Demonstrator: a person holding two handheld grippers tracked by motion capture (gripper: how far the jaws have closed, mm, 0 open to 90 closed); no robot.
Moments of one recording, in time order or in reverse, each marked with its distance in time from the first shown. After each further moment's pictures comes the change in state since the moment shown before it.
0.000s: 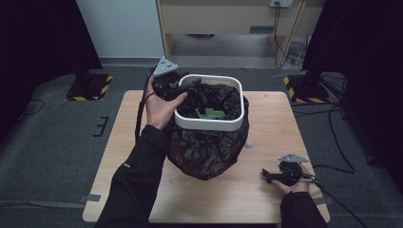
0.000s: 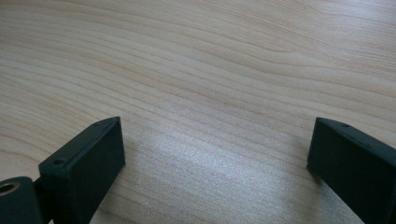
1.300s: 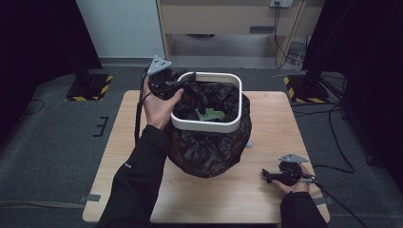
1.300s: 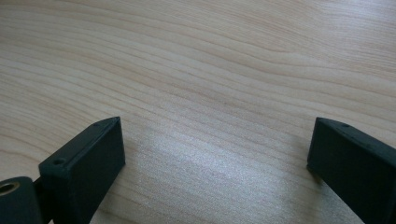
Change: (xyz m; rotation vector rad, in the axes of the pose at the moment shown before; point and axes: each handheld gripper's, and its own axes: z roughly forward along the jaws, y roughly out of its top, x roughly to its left) left arm -0.001 0.004 -0.012 -0.051 0.064 -0.097; right arm 0.000 0.000 0.000 0.001 0.001 0.004
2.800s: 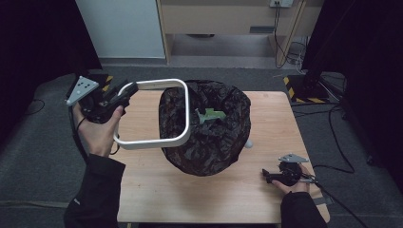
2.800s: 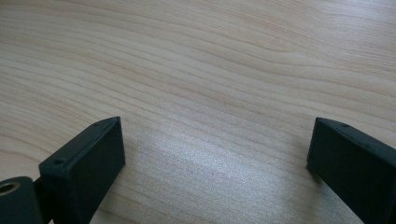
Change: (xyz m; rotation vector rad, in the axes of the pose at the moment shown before) left arm 0.059 -0.028 -0.142 -0.145 0.165 -0.059; right arm 0.000 0.000 0.000 0.003 -0.001 -0.003
